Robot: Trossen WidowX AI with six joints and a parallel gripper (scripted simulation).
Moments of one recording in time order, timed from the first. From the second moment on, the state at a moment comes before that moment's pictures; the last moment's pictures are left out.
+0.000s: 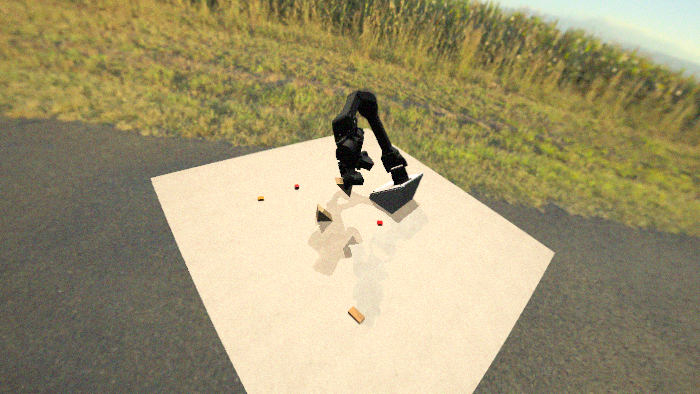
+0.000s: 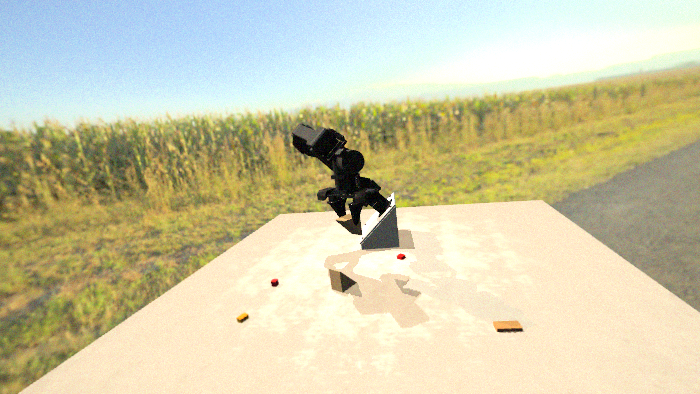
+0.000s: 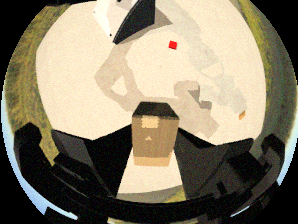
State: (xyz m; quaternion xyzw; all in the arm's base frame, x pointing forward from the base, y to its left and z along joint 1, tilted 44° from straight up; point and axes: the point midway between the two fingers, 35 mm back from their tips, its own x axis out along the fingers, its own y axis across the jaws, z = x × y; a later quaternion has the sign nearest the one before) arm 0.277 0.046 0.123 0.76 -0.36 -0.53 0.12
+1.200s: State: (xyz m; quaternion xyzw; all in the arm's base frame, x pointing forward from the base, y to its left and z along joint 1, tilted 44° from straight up) arm 0.331 -0.030 0.070 0.76 -0.36 -0.53 0.12
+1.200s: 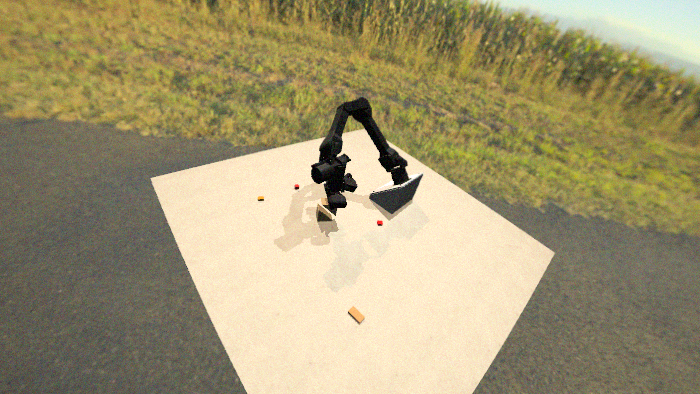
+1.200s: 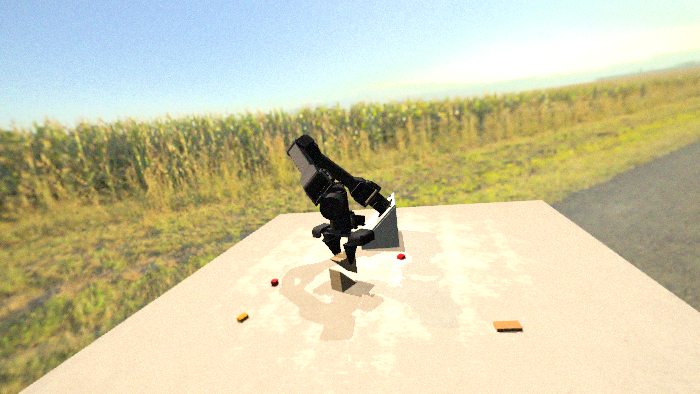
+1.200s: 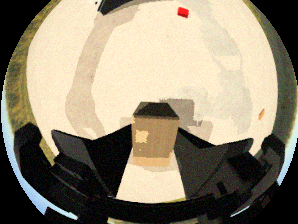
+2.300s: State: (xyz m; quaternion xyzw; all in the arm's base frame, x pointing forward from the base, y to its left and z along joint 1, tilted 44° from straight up) arm 0.334 -0.035 0.064 0.76 -0.36 -0.53 0.12
